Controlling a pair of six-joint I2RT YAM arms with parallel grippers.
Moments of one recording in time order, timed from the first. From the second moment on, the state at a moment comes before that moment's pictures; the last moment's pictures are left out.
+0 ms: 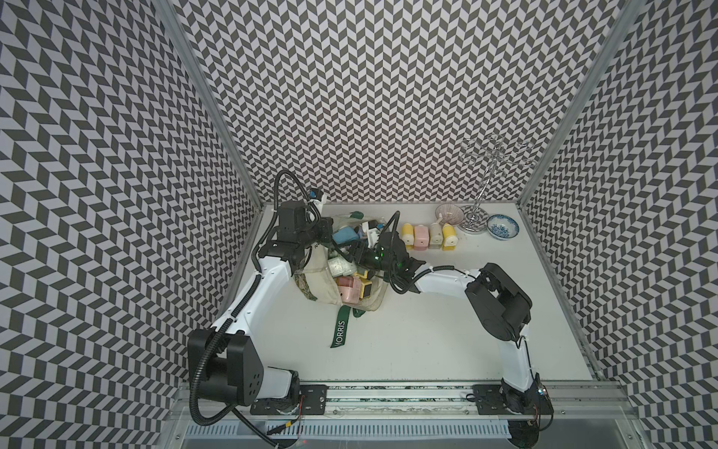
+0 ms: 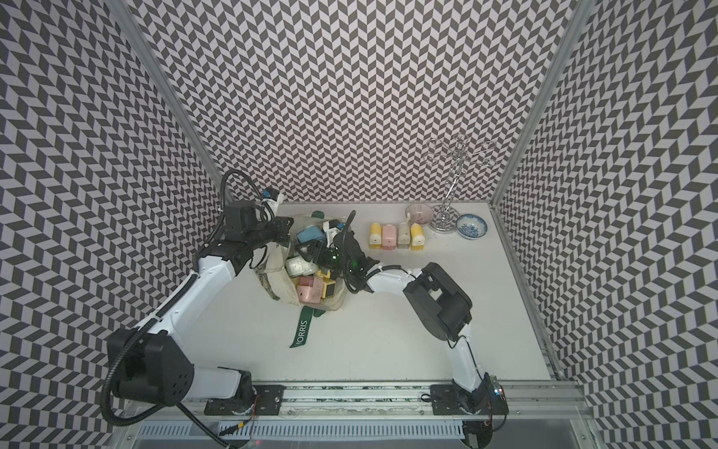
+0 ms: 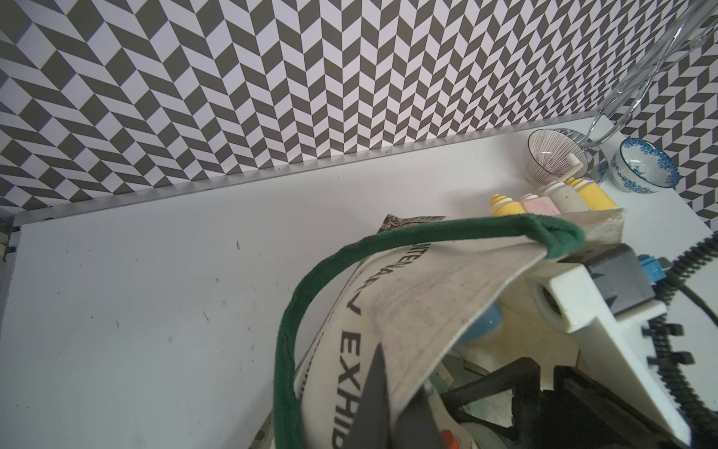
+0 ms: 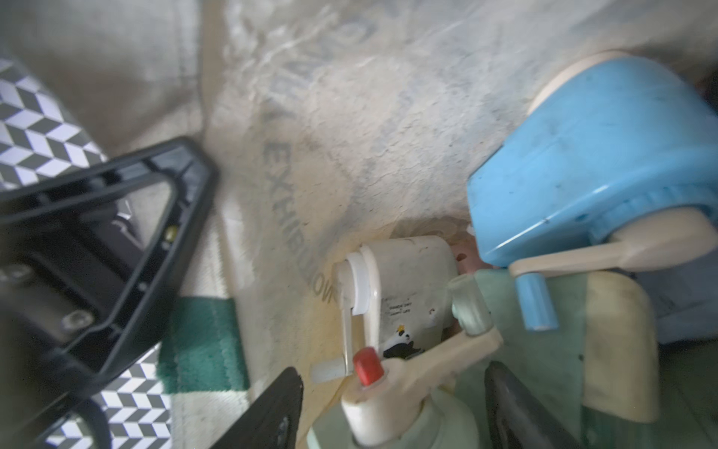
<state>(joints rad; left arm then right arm) -0.16 1.39 1.17 -0.25 0.25 -0.15 0.80 2.06 1.36 0.51 -0.34 1.04</state>
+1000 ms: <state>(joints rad) -0.16 1.39 1.17 -0.25 0.25 -0.15 0.79 2.09 1.43 0.45 -0.70 0.80</state>
